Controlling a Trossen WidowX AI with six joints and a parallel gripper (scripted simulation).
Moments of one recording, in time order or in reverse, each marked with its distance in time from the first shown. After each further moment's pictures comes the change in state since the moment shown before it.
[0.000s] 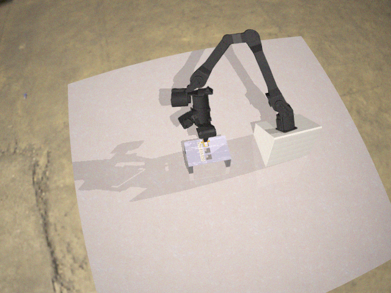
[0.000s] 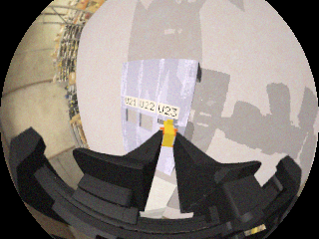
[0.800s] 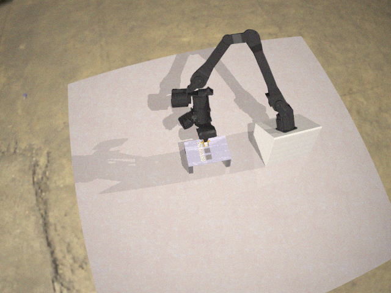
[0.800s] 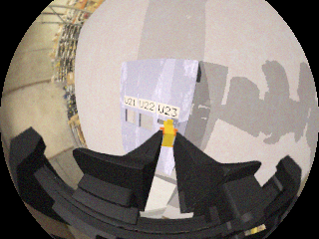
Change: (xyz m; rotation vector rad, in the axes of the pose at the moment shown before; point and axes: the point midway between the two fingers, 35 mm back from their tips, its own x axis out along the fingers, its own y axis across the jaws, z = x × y) arm 0.000 0.001 0.000 -0.001 0.000 -0.017
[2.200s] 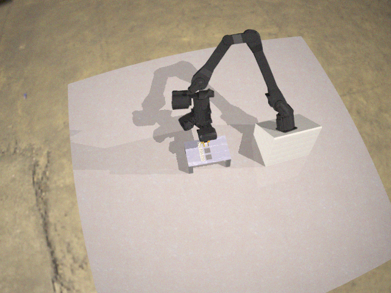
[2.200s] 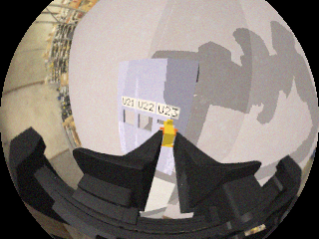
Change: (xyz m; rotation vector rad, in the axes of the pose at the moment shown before) arm 0.000 0.003 0.000 0.000 -0.002 -0.063
